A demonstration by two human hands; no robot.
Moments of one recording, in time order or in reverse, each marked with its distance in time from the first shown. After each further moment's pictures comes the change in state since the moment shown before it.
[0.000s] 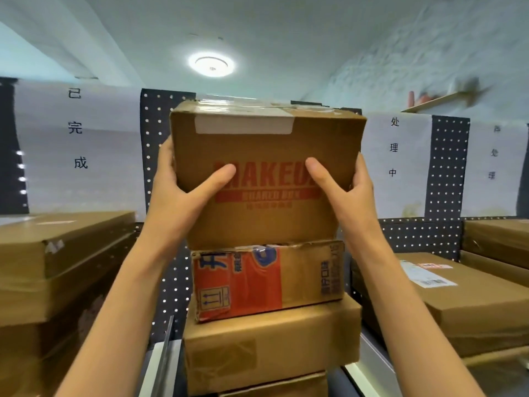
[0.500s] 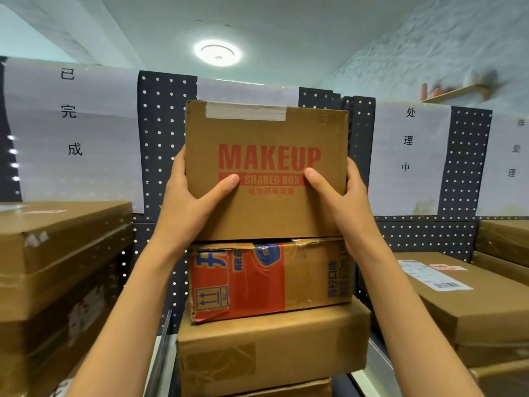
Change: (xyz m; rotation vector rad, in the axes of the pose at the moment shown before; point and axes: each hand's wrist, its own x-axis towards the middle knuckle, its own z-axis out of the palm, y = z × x) left_hand 0.009 -0.044 0.008 0.145 -0.011 -0.071; right_hand 0.016 0.038 0.001 -0.119 -0.065 0.099
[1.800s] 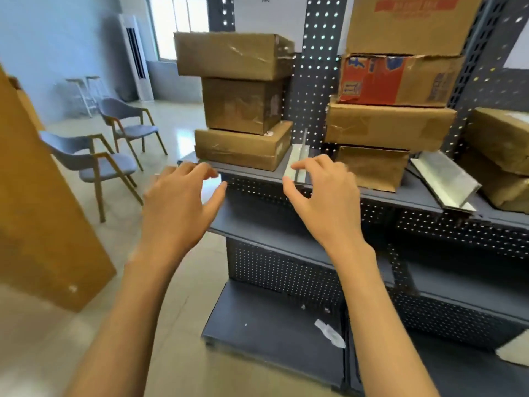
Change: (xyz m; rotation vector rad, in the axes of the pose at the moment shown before) left_hand -0.387 0.171 -0.201 1.304 0.006 -0.173; right_hand -0.387 -0.120 0.035 -0.600 -0.436 -0.276
